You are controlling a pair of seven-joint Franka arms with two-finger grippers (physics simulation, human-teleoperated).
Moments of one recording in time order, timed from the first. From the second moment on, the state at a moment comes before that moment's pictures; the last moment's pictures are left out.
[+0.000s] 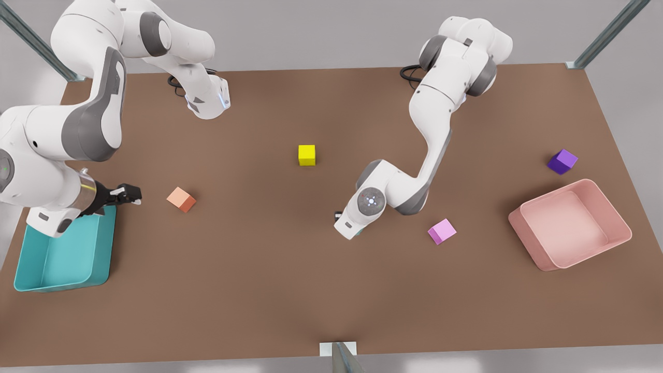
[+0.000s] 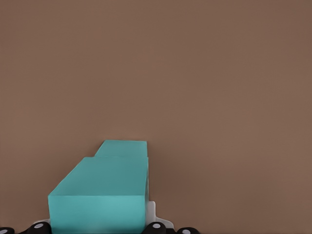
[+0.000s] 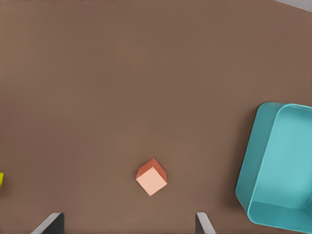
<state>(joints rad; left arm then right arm) -0.54 0.86 -0.12 -1.16 -0.07 1.90 -0.64 0.05 0.46 -0.05 -1.00 0.00 1.28 -0.29</state>
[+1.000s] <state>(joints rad) -0.53 0.88 -0.12 -1.16 -0.08 1.90 -0.75 0.05 0.46 -0.05 -1.03 0.03 1.27 -0.22</state>
